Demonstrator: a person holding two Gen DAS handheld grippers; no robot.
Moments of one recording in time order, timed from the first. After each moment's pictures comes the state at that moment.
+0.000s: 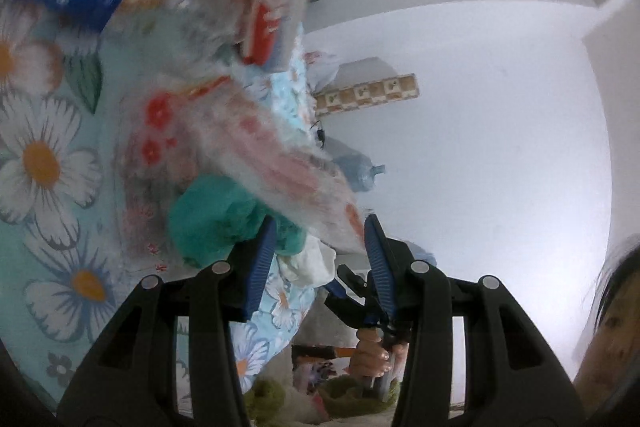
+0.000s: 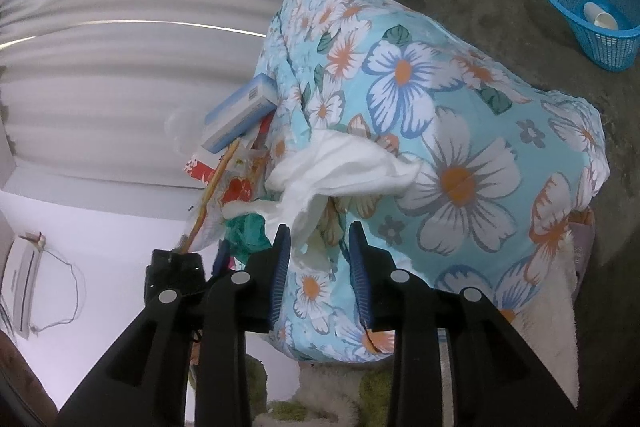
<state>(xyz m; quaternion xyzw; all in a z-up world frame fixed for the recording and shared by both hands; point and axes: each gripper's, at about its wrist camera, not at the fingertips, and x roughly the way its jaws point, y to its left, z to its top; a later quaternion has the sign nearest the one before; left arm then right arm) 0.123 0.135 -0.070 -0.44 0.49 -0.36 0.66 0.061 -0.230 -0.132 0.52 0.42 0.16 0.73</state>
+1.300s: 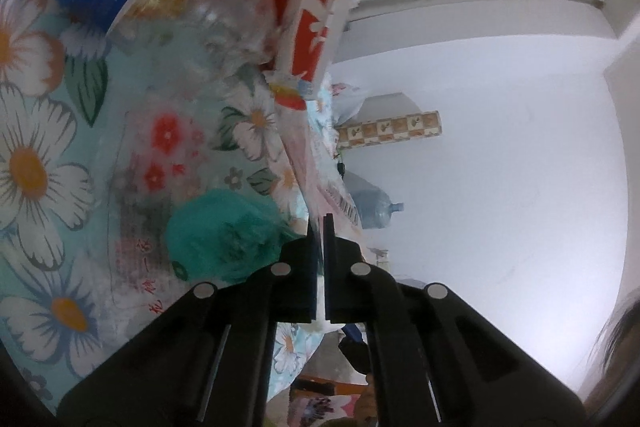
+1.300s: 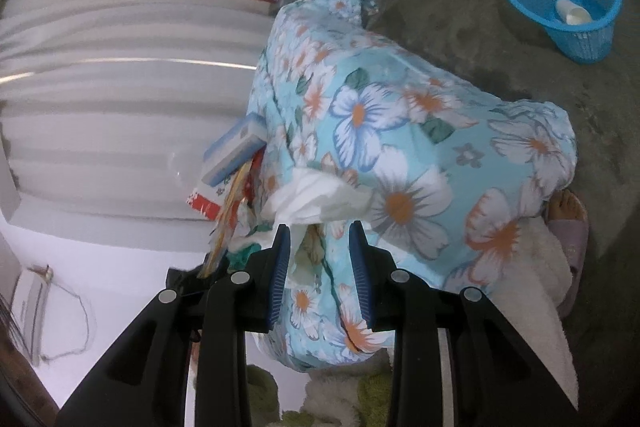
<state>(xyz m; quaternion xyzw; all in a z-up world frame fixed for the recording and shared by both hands) 0.136 0.107 -0.068 -0.46 0.46 -0.30 0.70 0.035 -0.271 -0.133 0.56 0.39 0.13 0.72</state>
